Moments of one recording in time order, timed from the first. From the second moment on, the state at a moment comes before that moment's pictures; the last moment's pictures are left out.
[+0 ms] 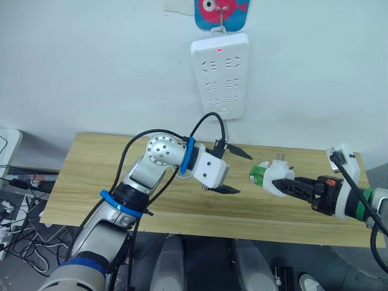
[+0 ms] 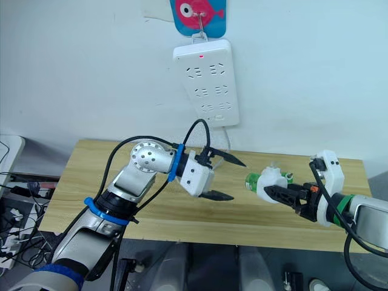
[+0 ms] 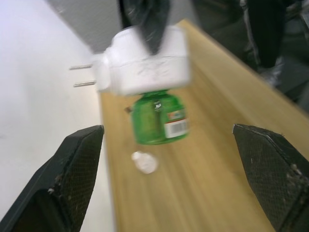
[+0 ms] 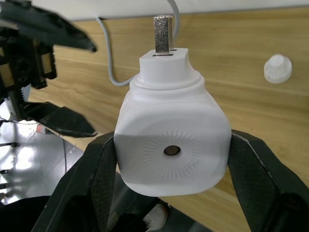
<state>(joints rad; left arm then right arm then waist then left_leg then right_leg) -0.79 0.37 -0.39 0.16 0.04 -0.34 -1.21 0.14 -1.24 -0.32 -0.63 1.96 0.79 -0.19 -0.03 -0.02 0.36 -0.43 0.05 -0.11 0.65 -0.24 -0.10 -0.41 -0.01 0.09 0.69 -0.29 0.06</state>
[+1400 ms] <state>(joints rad) -0.66 0.25 -0.45 0.19 0.01 -0.17 -1.10 0.20 -1.15 -0.32 -0.79 1.95 0.63 -0.36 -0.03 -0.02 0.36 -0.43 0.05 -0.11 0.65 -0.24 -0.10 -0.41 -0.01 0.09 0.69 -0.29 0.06</state>
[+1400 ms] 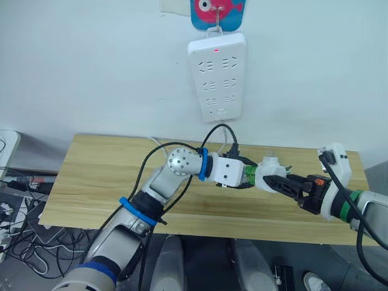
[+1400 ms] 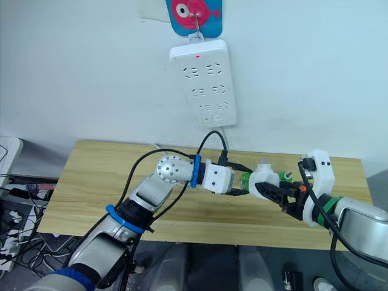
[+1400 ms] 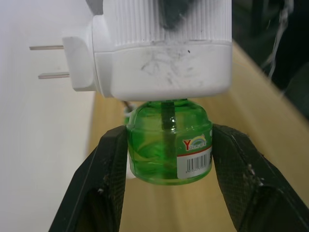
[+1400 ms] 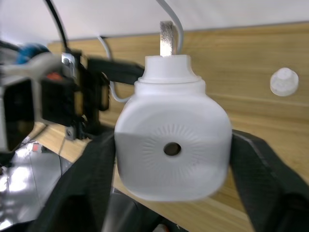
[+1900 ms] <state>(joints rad) -0.54 0.09 -0.31 0.08 -0.36 0.25 -1.04 0.29 -0.85 -0.13 -1.02 1.39 0.39 -0.47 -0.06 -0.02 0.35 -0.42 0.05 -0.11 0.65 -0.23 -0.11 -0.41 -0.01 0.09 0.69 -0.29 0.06</state>
